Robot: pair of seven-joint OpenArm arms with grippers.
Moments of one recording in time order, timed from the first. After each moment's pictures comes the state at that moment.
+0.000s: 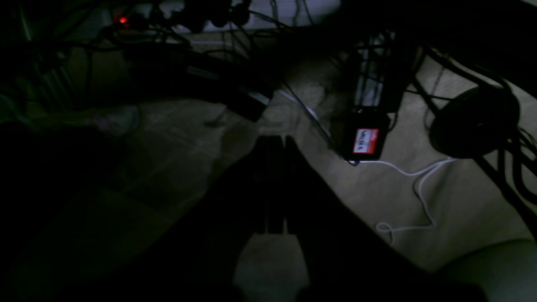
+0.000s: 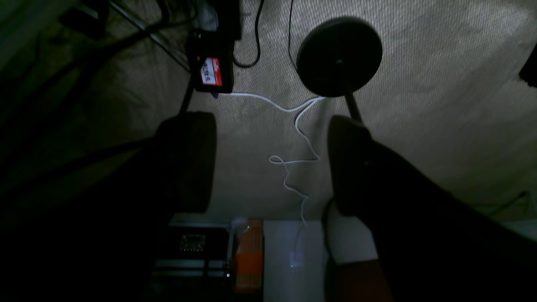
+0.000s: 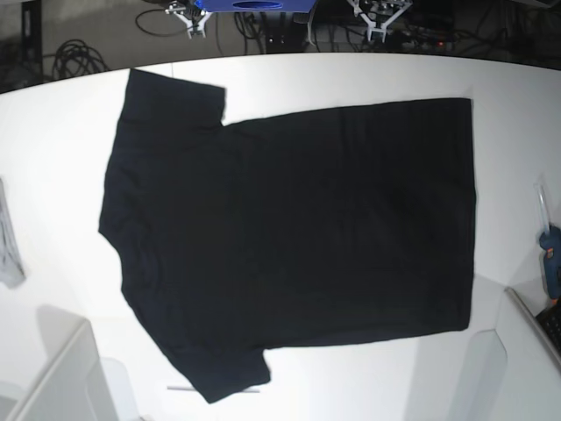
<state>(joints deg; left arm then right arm) 10.5 -4.6 0.9 11.6 0.3 0.5 -0.7 -4.7 0.1 -0.6 3.5 -2.0 0.9 -7.0</state>
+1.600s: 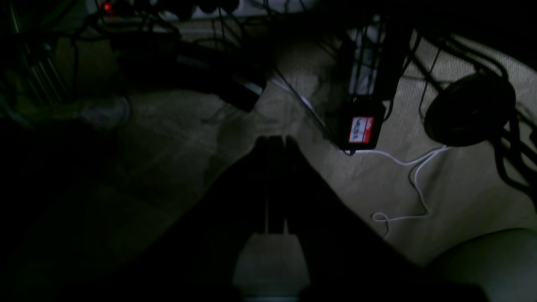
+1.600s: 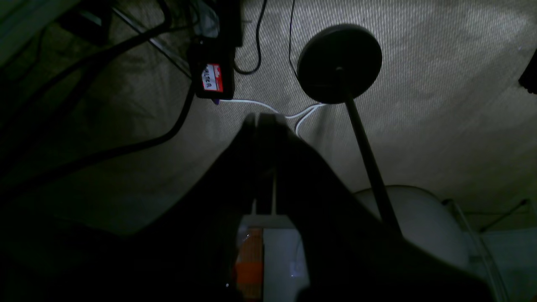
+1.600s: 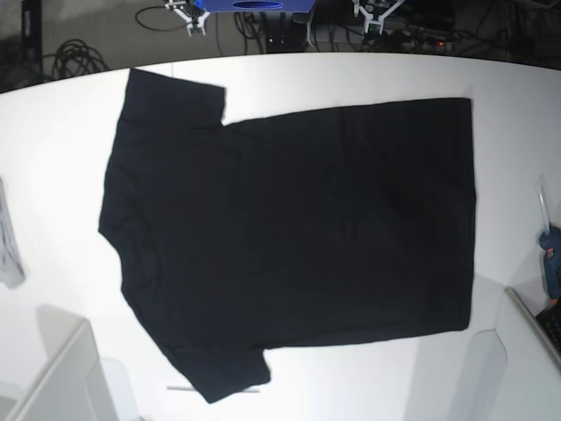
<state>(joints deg) 12.2 -4.3 1.0 11.9 0.3 0.5 -0.7 -8.2 0.1 -0.6 7.8 -2.1 0.8 -6.3</state>
